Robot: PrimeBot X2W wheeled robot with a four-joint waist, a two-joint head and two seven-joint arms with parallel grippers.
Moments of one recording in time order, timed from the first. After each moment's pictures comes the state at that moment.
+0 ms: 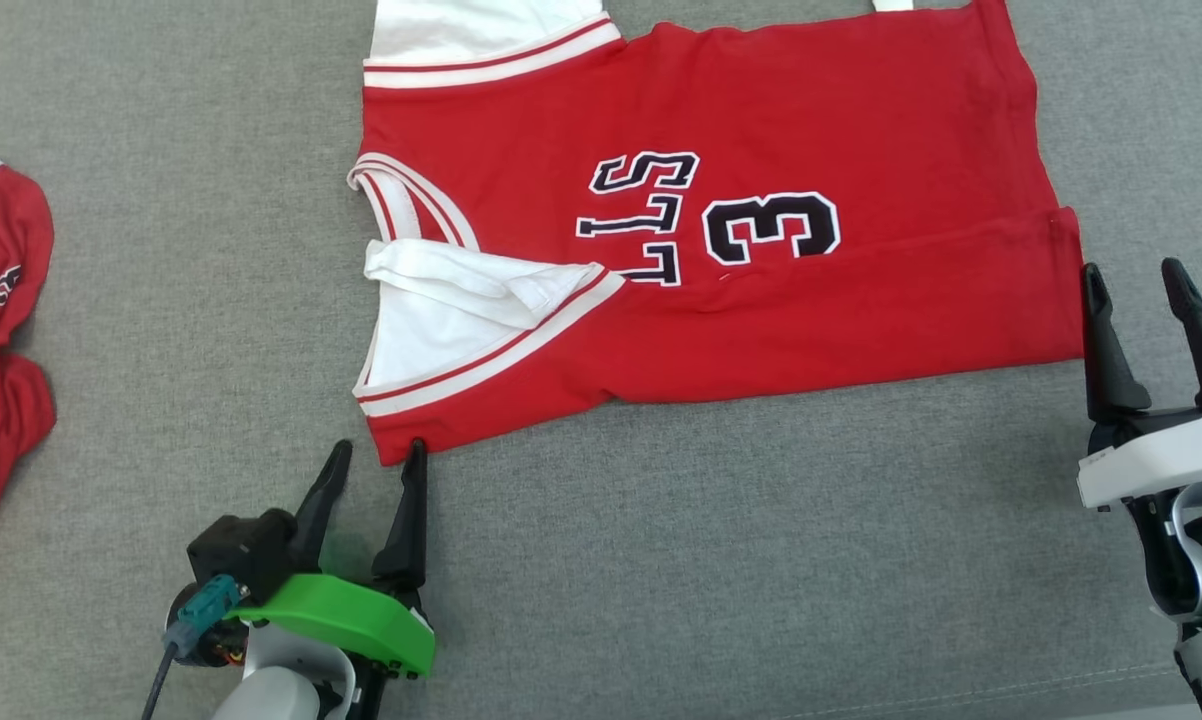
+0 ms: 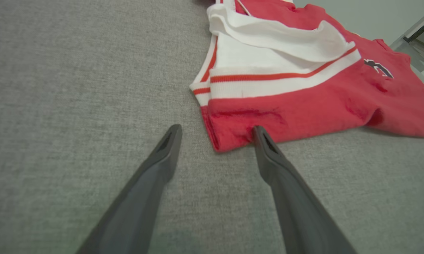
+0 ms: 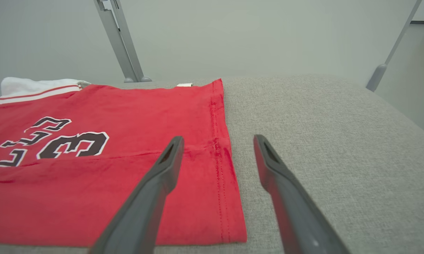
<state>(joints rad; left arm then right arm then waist) -0.18 0.29 -0.50 0.20 -0.69 0.13 -0.24 -0.27 -0.37 0.03 0.25 0.43 0.13 -0.26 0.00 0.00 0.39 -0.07</state>
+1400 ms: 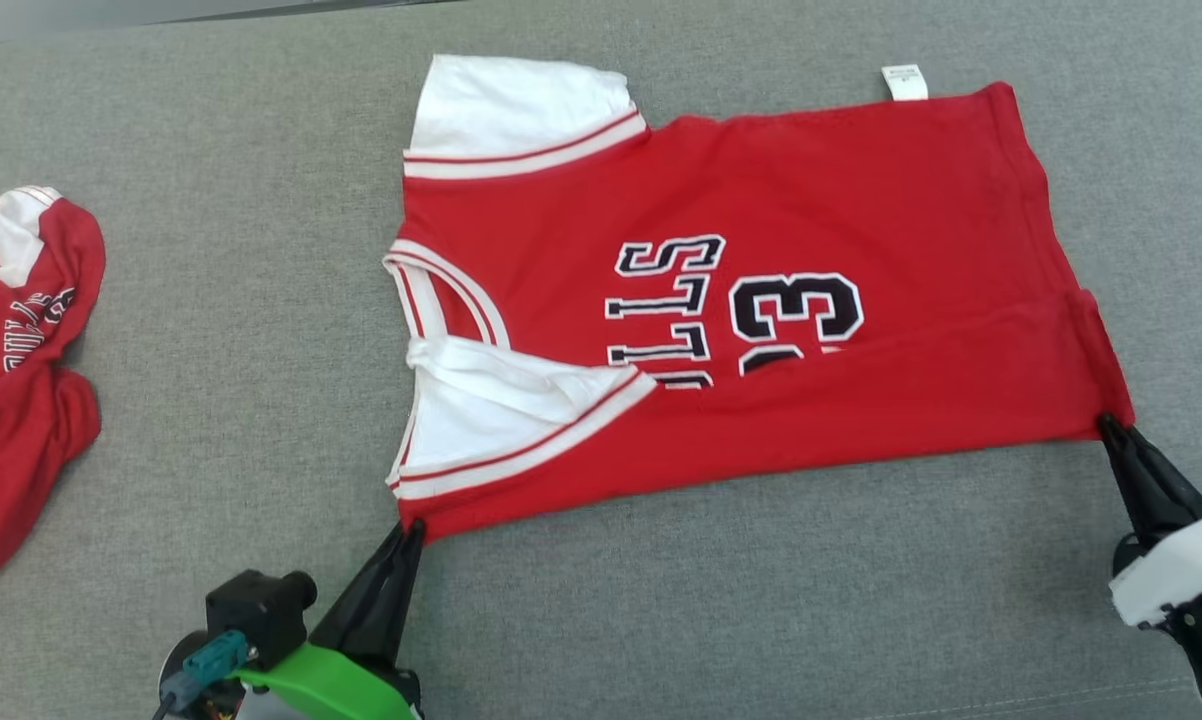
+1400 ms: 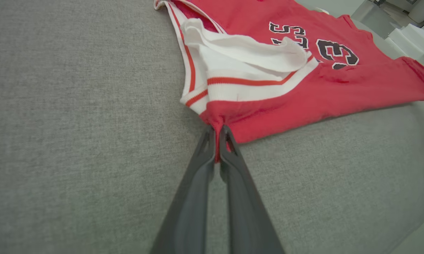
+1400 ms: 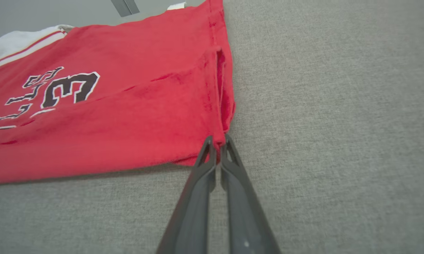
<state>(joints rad) -0.06 0.42 -0.56 0.03 -0.68 0.08 -0.12 -0.18 -0.61 0.35 0.38 0.87 0.13 -0.26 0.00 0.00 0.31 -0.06</state>
